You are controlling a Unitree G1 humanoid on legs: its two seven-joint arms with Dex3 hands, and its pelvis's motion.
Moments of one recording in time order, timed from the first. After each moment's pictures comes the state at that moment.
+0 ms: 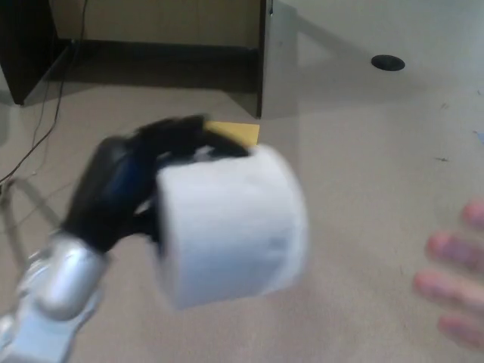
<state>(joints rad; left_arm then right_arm) -0.44 0.37 -0.15 -0.11 0.26 -0.40 -0.03 -0.19 -0.44 0.18 1.25 -0.32 -0.30 0.03</state>
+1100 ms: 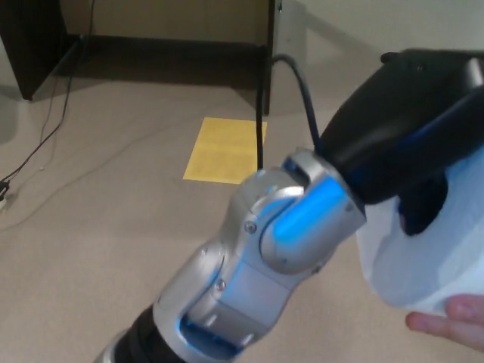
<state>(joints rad) -0.82 0.02 -0.54 -0.31 0.50 0.11 -0.22 -0.24 -0.40 0.21 1.28 -0.32 -0.27 0.04</state>
